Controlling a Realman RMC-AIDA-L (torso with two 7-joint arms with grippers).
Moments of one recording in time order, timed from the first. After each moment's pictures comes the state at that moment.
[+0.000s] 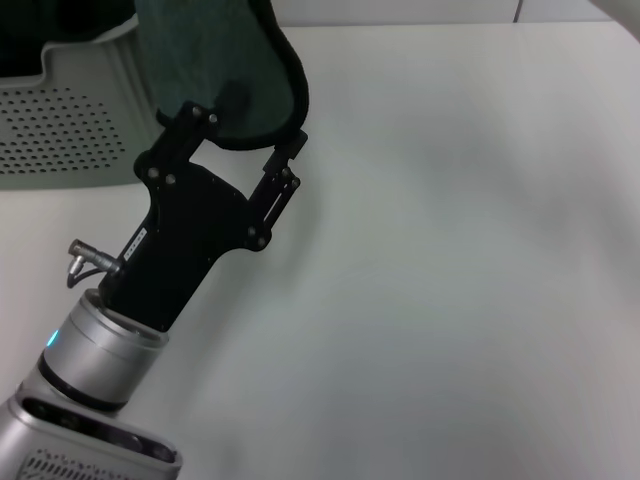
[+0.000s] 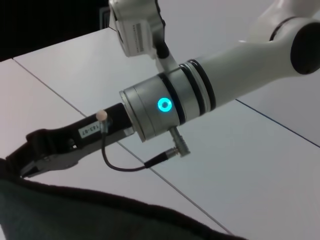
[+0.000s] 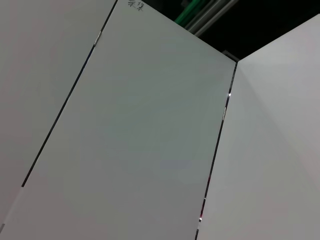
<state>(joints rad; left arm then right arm) -0.50 -2.11 0.53 -0.38 1.38 1.88 0.89 0.76 2.03 -1.82 -1.15 -0.35 -0.75 0.67</state>
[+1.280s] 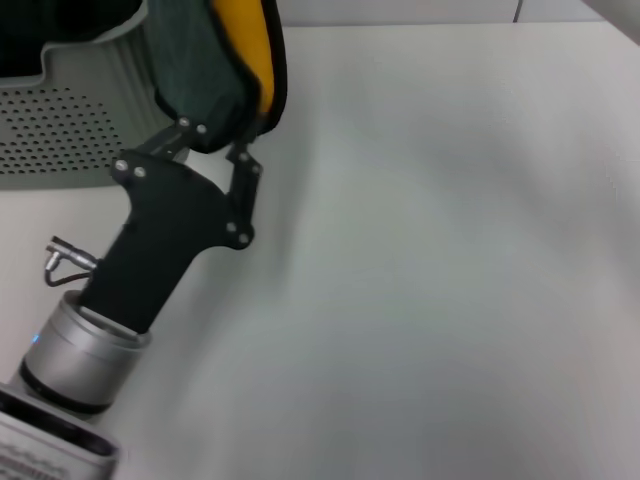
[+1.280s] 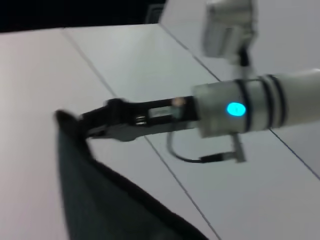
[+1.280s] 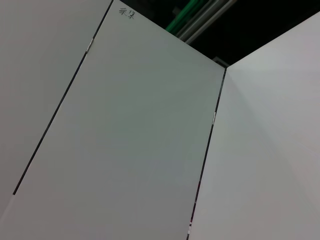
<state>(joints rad) -0.48 -2.11 0.53 -0.36 1.37 1.92 0.61 0.72 2.03 -1.81 -1.12 -0.33 -0.81 0.65</state>
